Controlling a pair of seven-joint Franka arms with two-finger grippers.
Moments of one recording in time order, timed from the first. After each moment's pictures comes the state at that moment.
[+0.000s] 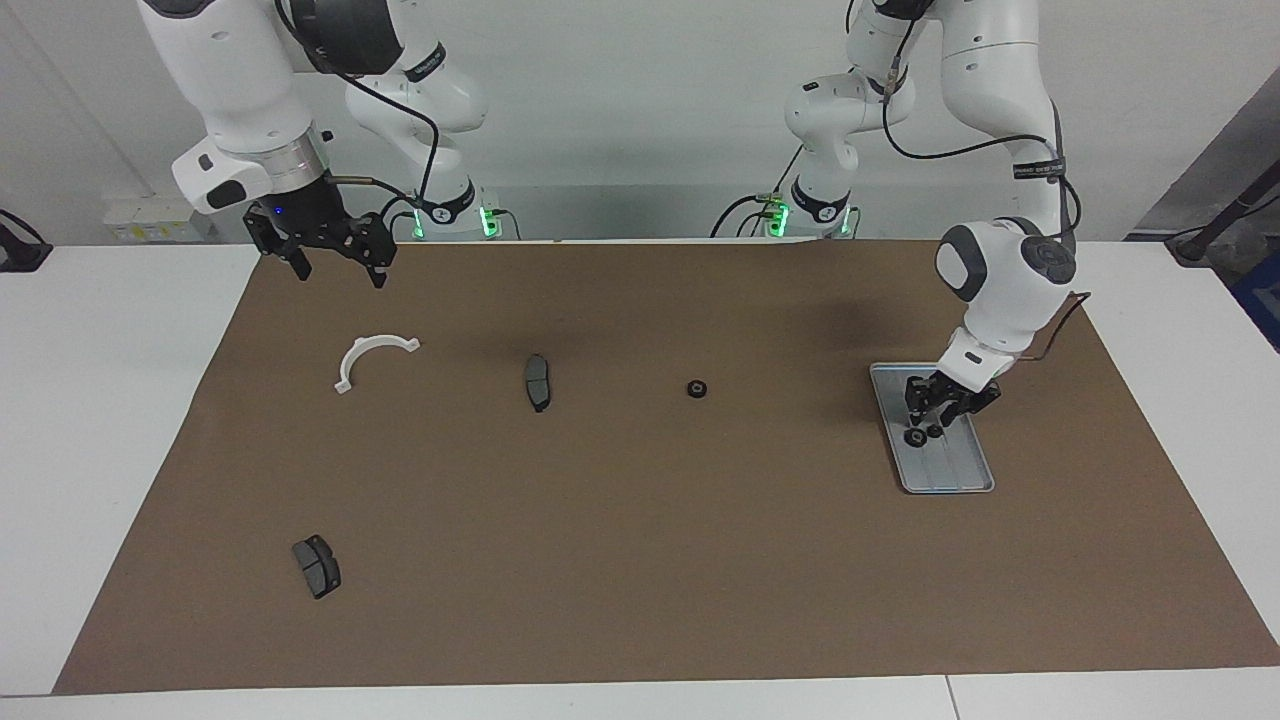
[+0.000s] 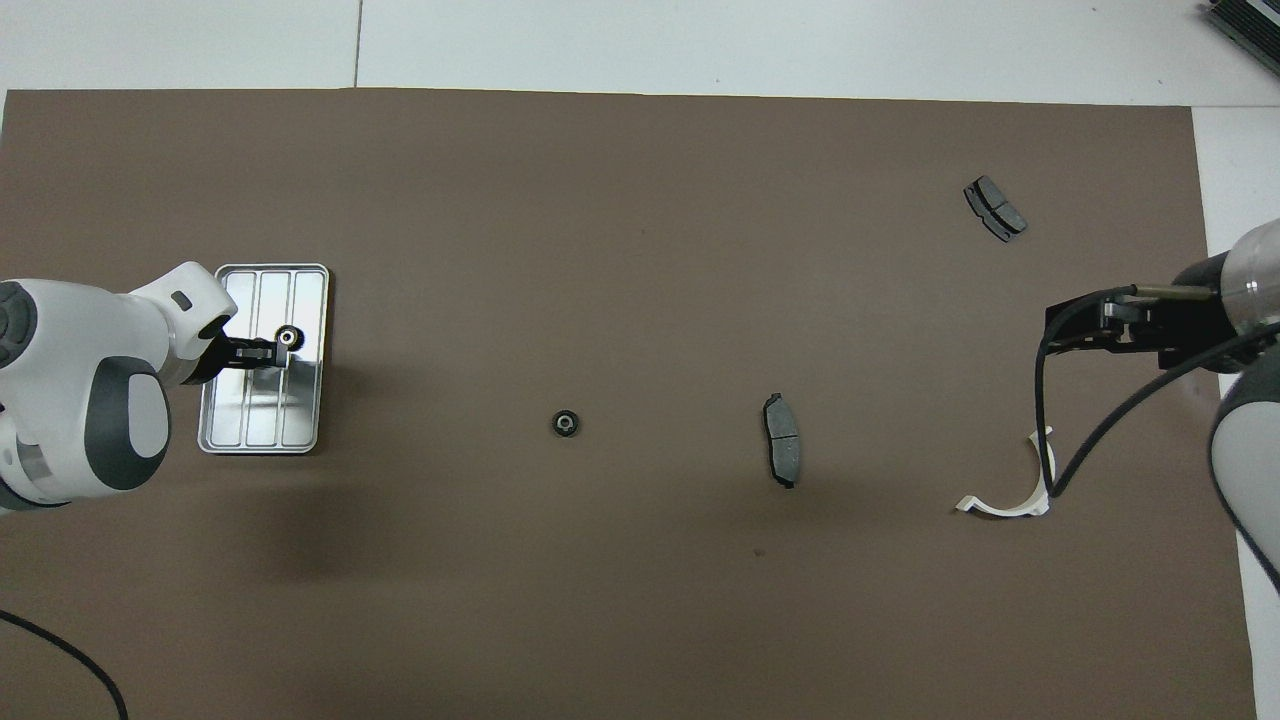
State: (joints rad) left arm 0.17 0.21 -0.13 -2.18 -0.06 2.48 0.19; right arm -0.04 -0.05 0.10 -1.69 -0.02 1.62 0.20
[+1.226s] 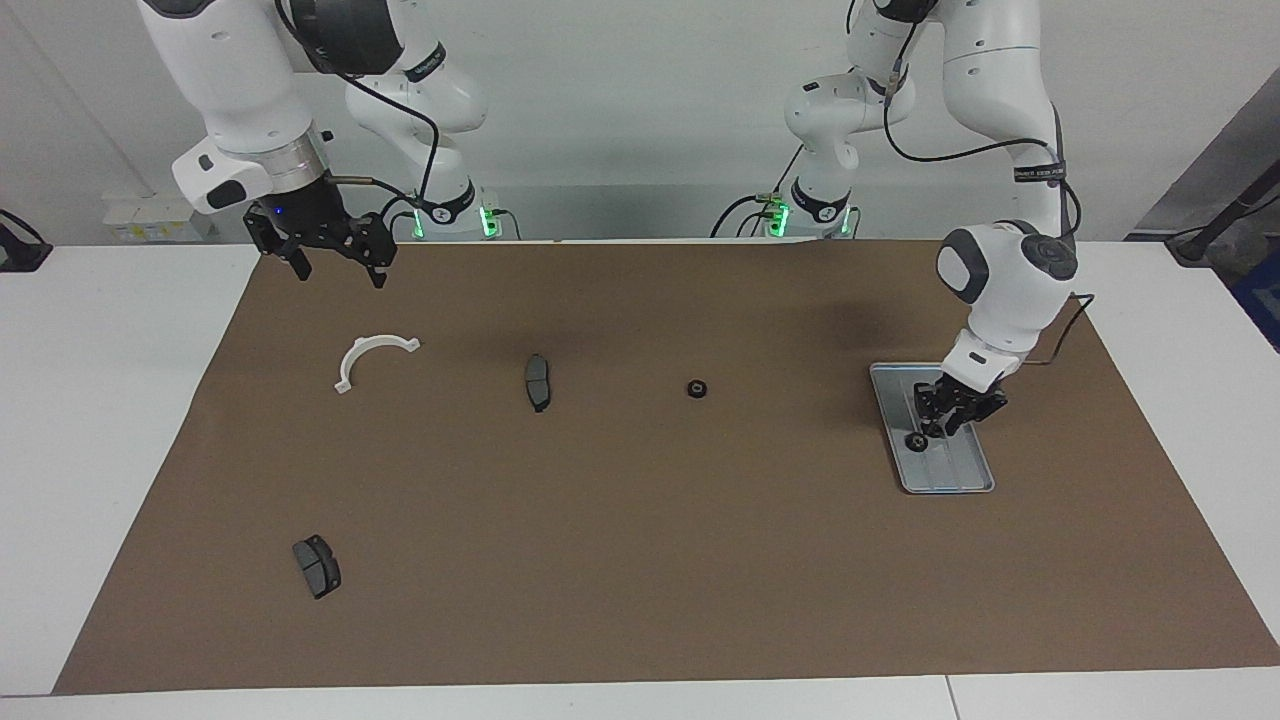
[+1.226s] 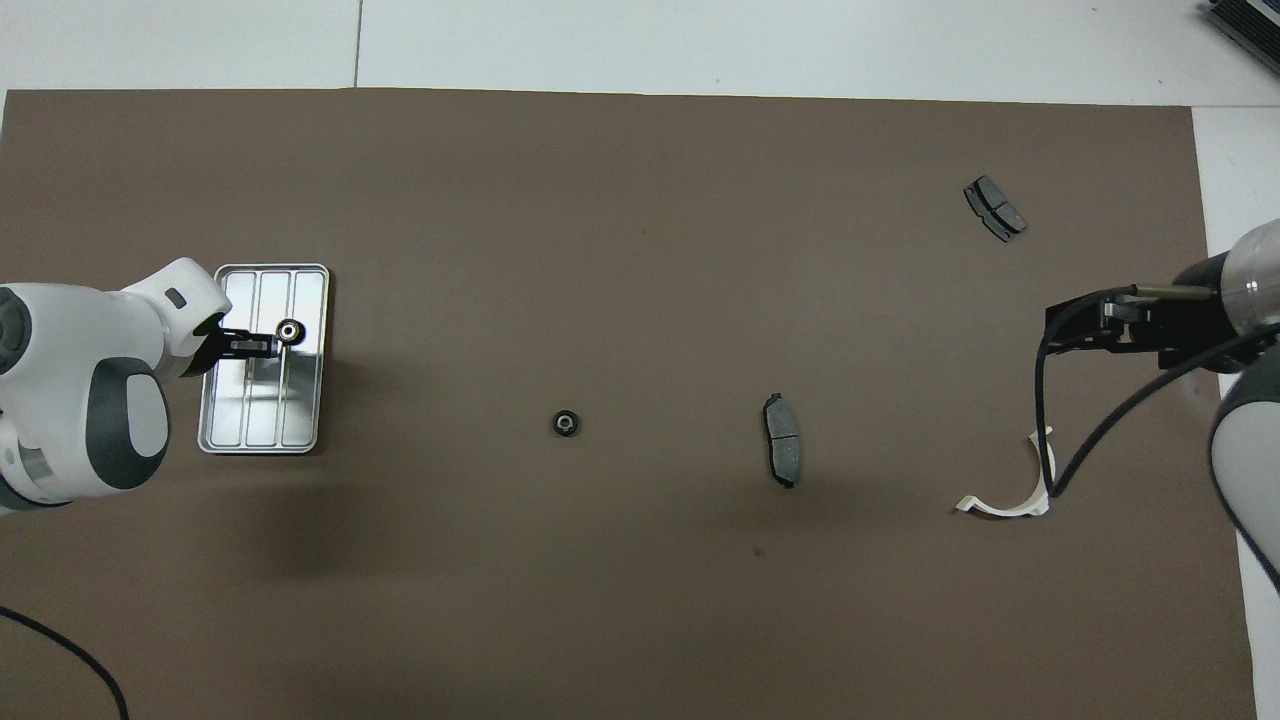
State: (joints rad) left arm 0.17 0.22 -0.13 -2.18 -0.06 2.56 0.24; right arm -0.04 -0.05 0.10 -1.69 -0.02 1.62 0.20
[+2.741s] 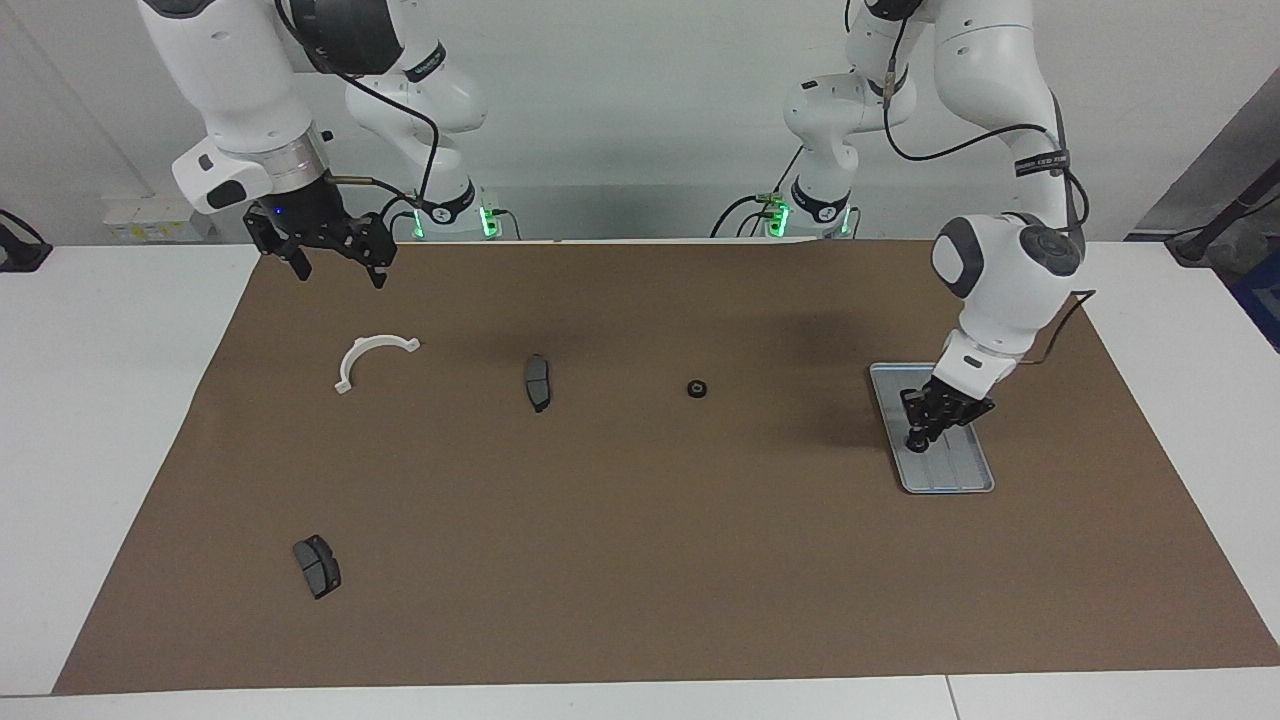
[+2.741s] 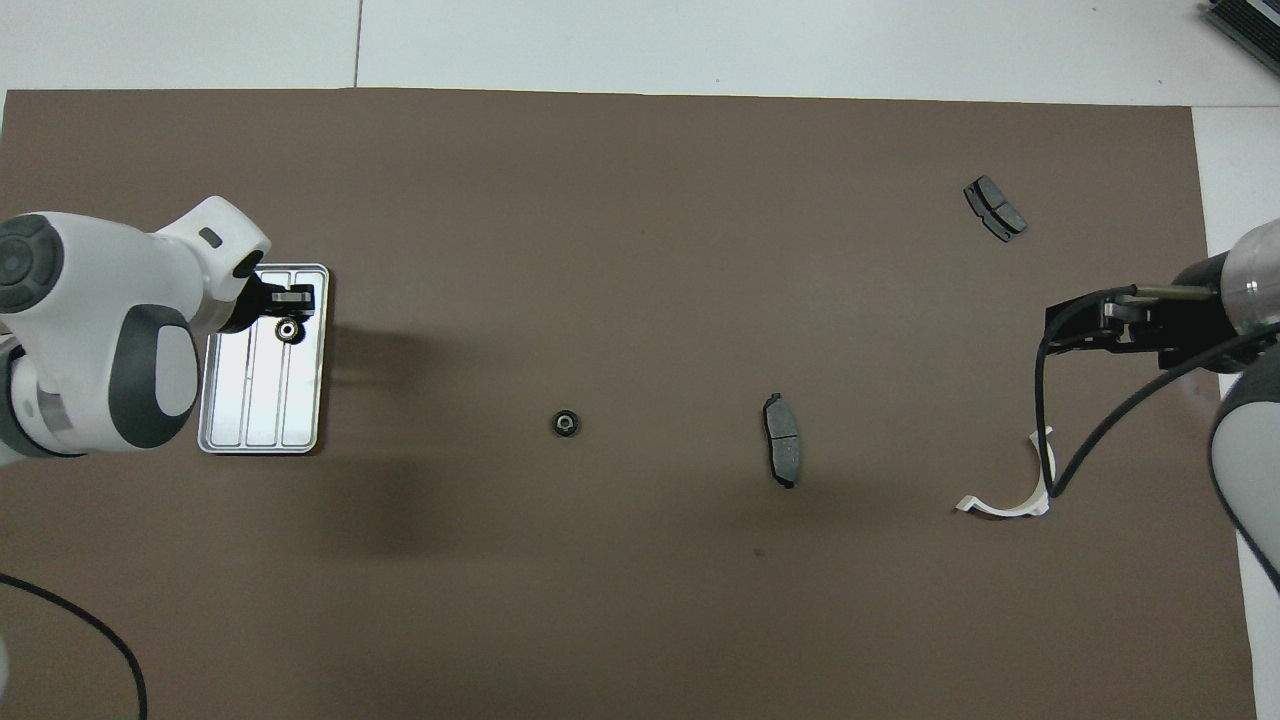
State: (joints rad) left arm 0.05 0.22 -0.16 -2.02 -0.06 2.39 -0.05; right arm -0.04 -0.05 0.10 -1.69 -0.02 1.62 0.20
